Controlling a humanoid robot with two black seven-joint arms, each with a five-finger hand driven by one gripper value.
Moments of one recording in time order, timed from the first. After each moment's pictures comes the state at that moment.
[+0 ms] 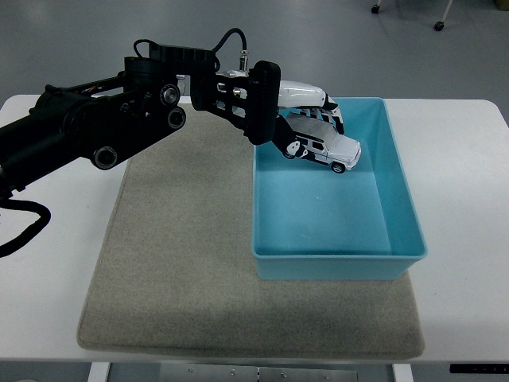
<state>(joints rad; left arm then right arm) -1.24 0.22 -0.38 -0.96 1.49 -0.39 -0.26 0.01 0.00 -0.01 0.12 -0.02 0.13 0.06</state>
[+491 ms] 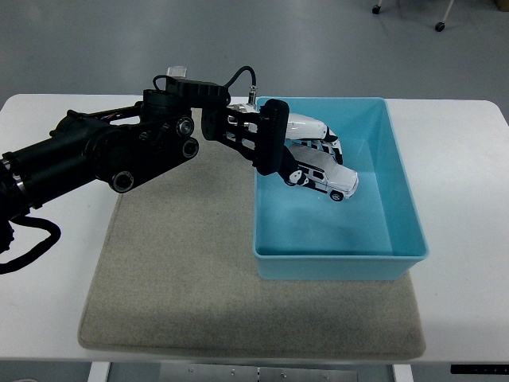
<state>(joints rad) -1.19 0.17 -0.31 -0.93 1.48 -0.35 -0.26 0.01 0.00 -0.01 0.12 -0.02 0.13 0.06</state>
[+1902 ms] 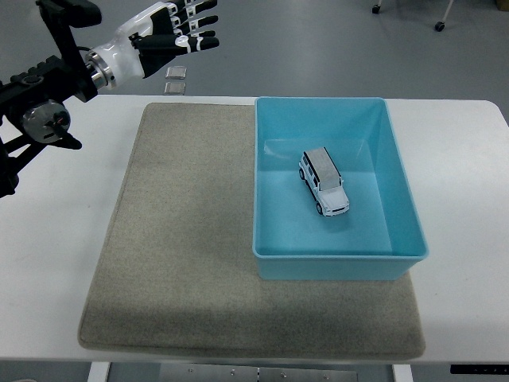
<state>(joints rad) -1.02 0.56 -0.43 -0.92 0.10 -0.38 -0.23 0.01 0.00 -0.01 0.12 -0.02 0.13 0.06</state>
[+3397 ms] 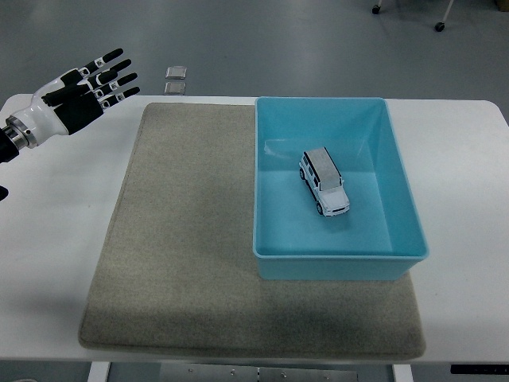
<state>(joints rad) -0.78 0.70 -0.53 -0.85 -0.20 -0.61 -0.09 0.01 0.00 -0.01 0.13 -0.02 0.14 0.06</state>
